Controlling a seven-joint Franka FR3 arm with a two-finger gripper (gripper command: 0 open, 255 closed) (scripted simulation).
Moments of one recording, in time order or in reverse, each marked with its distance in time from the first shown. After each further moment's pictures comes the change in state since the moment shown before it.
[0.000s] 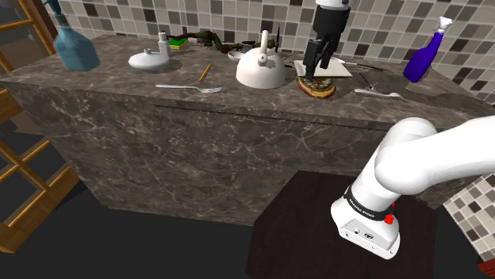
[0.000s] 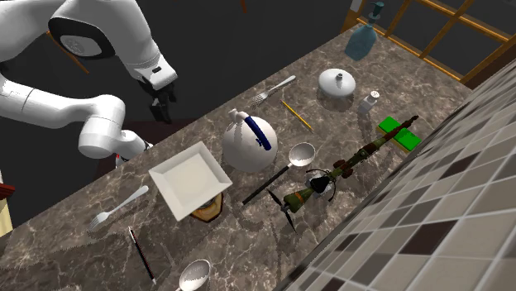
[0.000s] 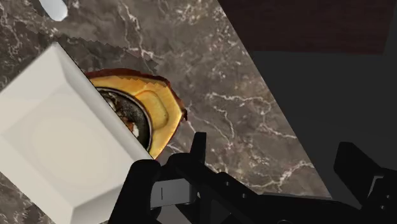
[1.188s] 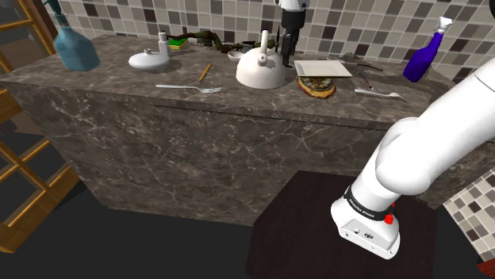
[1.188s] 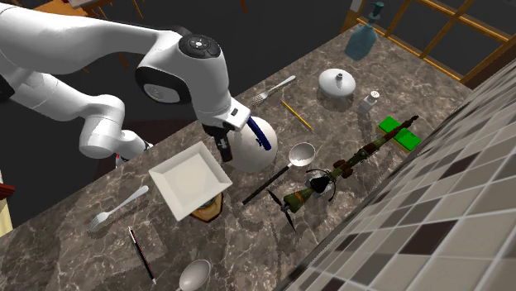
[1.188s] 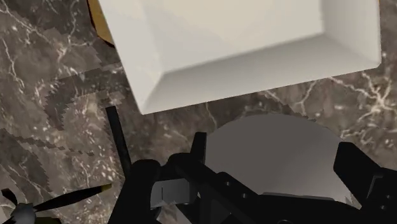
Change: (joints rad) arm 0.030 0.554 -0.244 0.340 -0.098 0.225 -0.485
